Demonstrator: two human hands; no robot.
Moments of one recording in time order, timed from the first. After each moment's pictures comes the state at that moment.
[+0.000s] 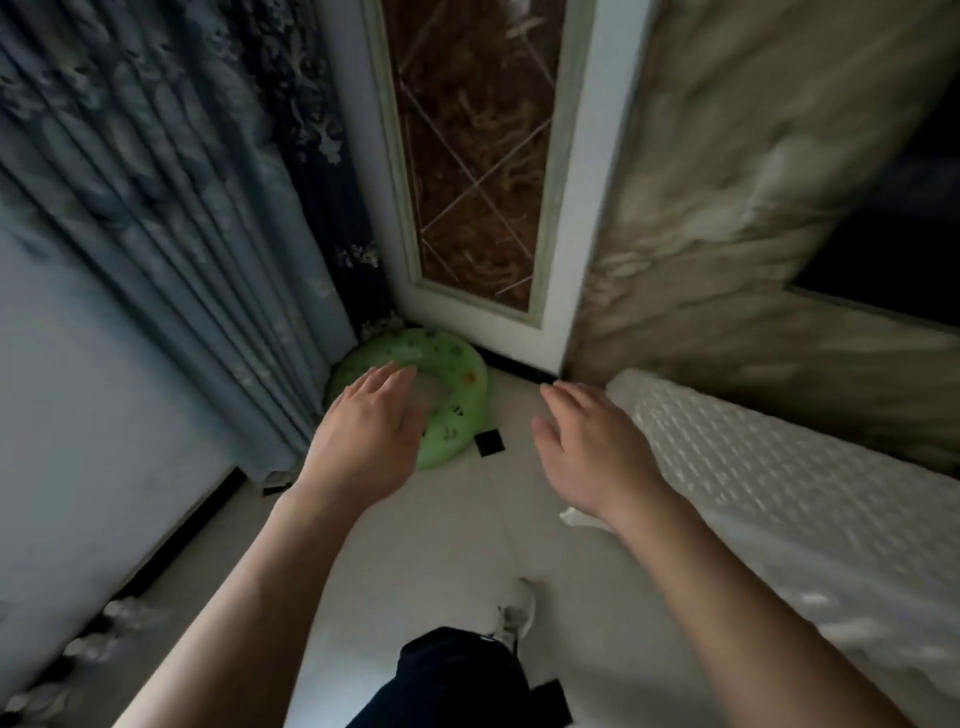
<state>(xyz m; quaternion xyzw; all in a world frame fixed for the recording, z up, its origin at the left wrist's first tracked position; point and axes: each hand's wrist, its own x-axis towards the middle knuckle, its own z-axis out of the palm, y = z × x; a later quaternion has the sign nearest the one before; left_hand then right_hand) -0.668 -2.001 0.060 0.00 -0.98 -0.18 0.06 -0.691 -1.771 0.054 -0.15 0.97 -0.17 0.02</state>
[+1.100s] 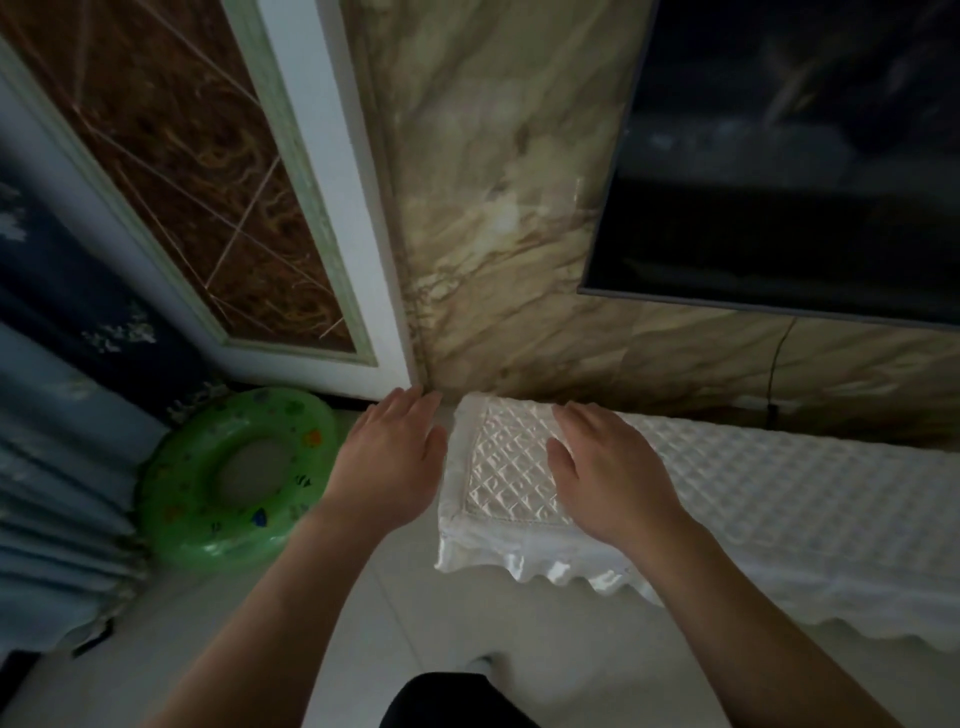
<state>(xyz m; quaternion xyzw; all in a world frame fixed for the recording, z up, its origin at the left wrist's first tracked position) -0.858 -1.663 0.039 -0.17 -0.97 -0.16 0.00 -0.805 -1.440 0.041 -0.01 0.99 -0.13 -0.01</state>
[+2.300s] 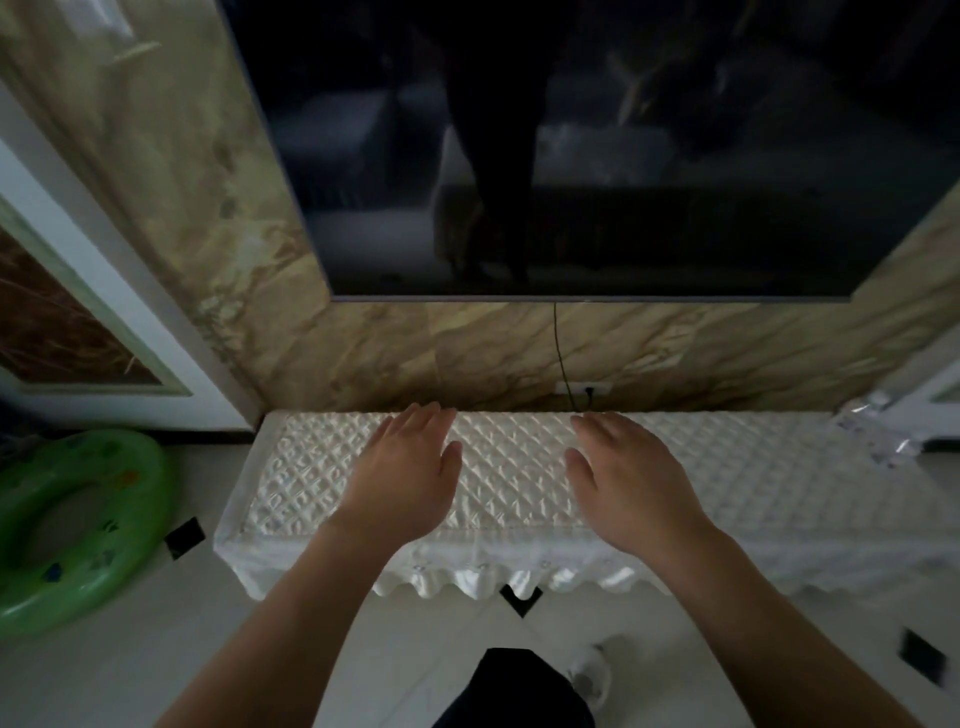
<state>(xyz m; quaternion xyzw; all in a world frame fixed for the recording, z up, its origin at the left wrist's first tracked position) -0.727 -1.165 0.017 -0.26 -0.95 -0.15 0.00 -0.638 -0.949 0.029 0.07 0.99 -0.11 -0.05</state>
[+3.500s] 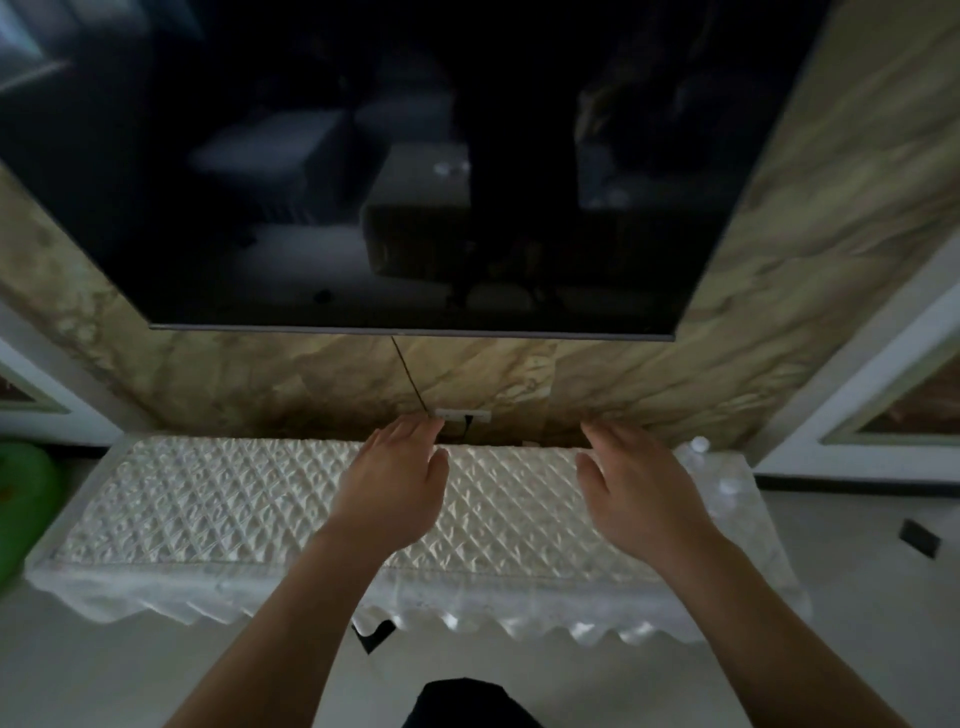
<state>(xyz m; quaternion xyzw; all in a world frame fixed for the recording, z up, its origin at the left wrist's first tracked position) -0.634 -0.703 0.033 -0.21 -0.96 -0.18 -0.02 -0.556 -0.467 0.036 0.07 0.99 -0.13 -0.02</state>
